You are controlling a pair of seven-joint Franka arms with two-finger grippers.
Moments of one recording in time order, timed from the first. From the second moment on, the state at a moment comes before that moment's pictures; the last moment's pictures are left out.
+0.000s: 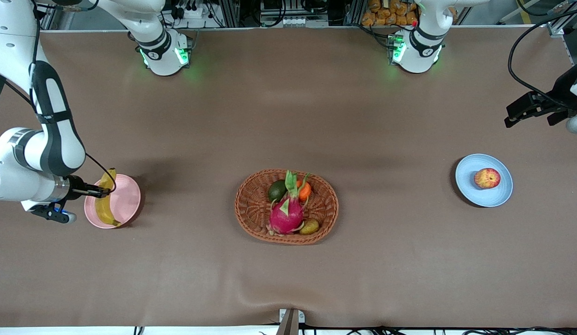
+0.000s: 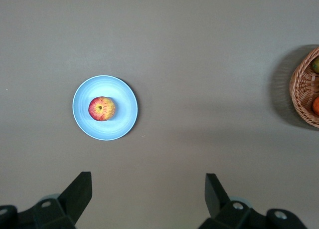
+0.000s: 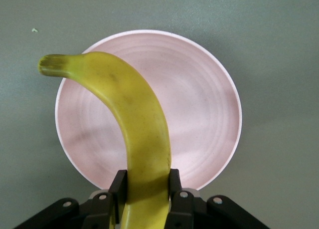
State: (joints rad) left arm -0.02 -0.02 -0.01 -1.58 0.00 1.58 -0.07; right arm -0.17 0.52 -0.02 -1.76 0.05 2.08 0.05
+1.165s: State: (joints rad) left arm -0.01 -0.02 -0.01 -1.58 0.00 1.58 -0.05; right arm -0.04 0.19 0.00 -1.76 0.05 1.89 0.05
